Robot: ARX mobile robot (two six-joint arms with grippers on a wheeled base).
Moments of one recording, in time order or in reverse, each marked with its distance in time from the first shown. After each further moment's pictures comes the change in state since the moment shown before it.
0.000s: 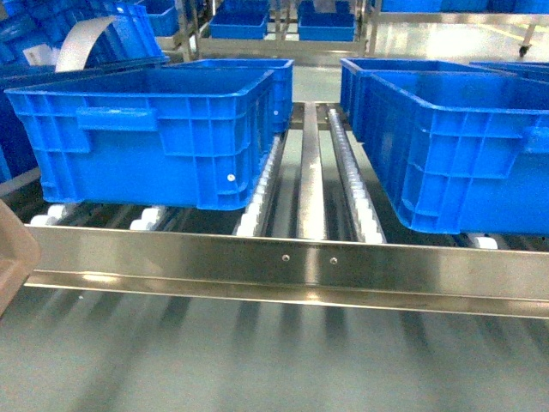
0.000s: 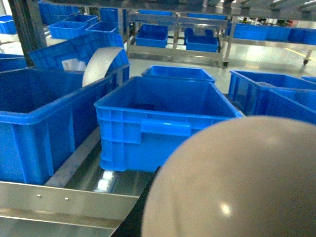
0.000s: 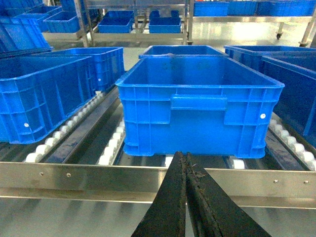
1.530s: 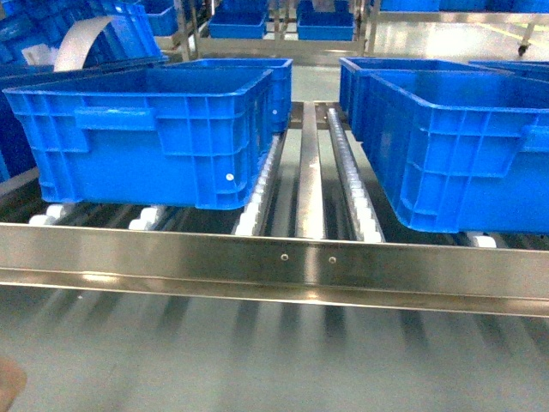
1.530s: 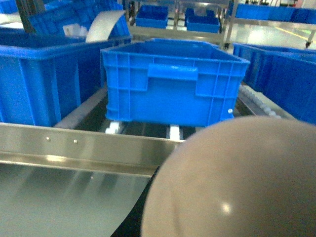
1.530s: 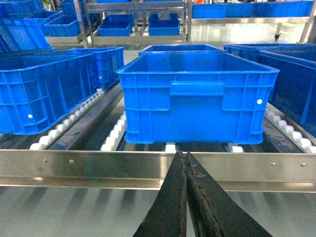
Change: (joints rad) left arm 0.109 -0.594 -0.312 -0.337 0.118 0.004; right arm 0.000 -0.402 -0.104 -0.290 0.001 0.006
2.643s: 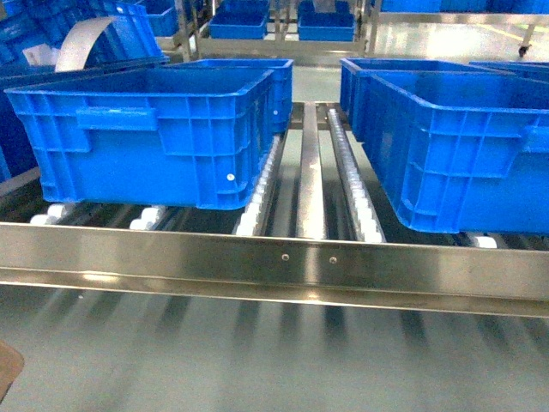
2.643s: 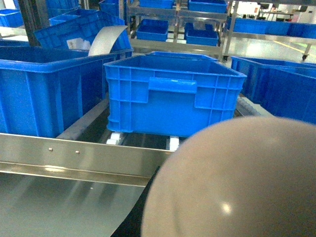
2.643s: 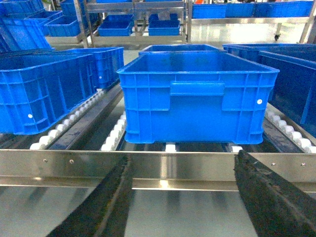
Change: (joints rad) left arm 0.000 -0.052 0.000 -0.011 -0.002 -0.001; right arm 0.000 0.000 0.000 0.001 0.000 0.000
